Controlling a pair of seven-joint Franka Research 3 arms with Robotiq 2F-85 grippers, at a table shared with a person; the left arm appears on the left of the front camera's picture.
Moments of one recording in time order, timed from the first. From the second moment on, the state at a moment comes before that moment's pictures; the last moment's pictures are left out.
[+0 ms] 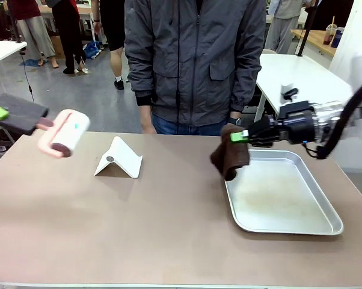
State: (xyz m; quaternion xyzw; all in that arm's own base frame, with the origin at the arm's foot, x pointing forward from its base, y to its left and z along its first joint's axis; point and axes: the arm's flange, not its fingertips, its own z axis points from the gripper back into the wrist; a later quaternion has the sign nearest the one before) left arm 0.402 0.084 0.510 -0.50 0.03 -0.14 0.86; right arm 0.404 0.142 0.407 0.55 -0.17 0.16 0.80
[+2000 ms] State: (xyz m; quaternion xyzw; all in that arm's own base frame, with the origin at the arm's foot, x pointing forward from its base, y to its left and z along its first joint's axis) left arm 0.495 -0.081 0.450 -0.32 0.01 -0.04 0.95; right arm 0.434 0.197 0.326 0.55 -0.10 0.12 0.82
